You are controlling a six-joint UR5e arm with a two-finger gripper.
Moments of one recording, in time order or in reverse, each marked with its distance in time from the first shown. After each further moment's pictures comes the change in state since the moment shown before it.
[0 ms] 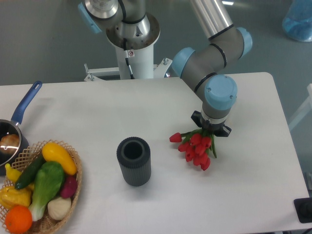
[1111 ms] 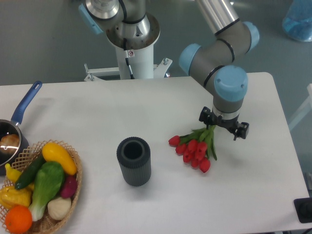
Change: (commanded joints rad) arm 0.054 0.064 0.075 0.095 -0.015 -0.084
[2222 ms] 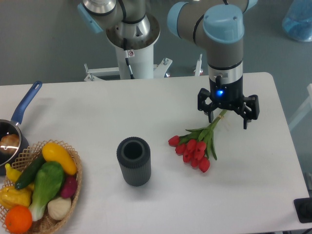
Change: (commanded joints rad) arm -0.037 0.150 0.054 0.003 -0.110 -0.040
